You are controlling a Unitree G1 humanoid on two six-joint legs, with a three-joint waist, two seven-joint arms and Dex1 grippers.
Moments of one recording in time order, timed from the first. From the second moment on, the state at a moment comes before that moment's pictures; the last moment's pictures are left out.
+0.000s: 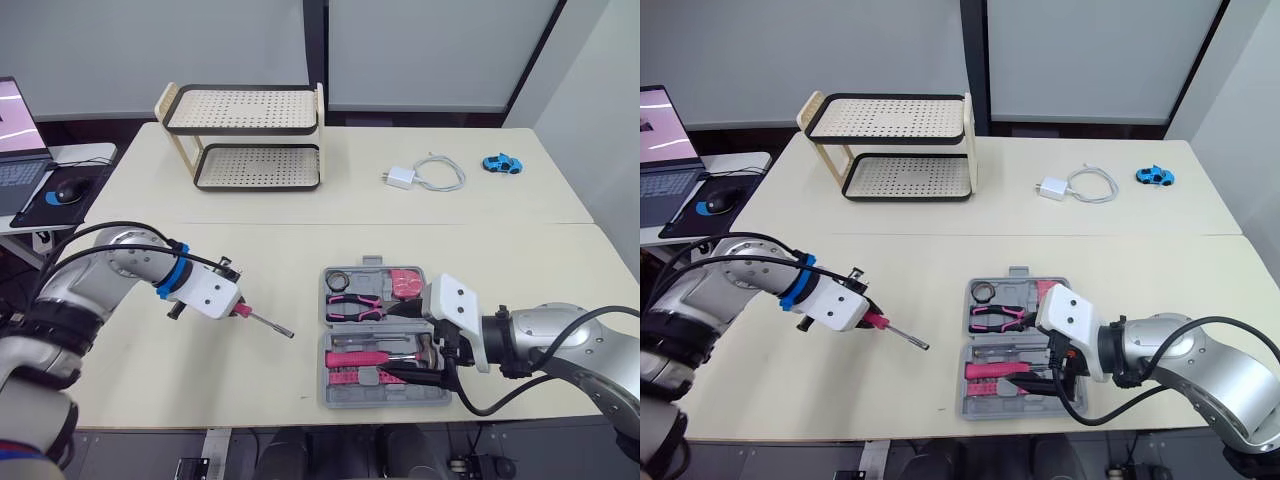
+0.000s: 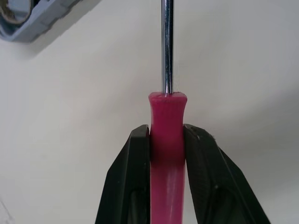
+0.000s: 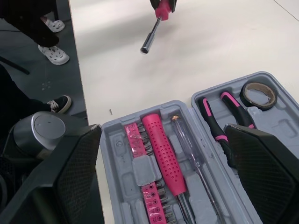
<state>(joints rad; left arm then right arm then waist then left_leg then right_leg) -0.62 1.05 -0.41 0.35 0.03 -0.40 -1.40 -0.25 -0.86 0.14 -0.80 0.69 0.94 0.72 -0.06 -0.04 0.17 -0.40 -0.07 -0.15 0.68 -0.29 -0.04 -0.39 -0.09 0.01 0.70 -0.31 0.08</state>
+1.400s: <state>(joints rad) -0.26 0.72 -0.12 -0.27 -0.23 1.20 -0.67 -0.33 -0.81 0.24 -0.76 0.57 0.95 0.72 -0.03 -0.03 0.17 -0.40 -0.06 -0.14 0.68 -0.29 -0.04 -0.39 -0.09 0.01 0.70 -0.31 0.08</state>
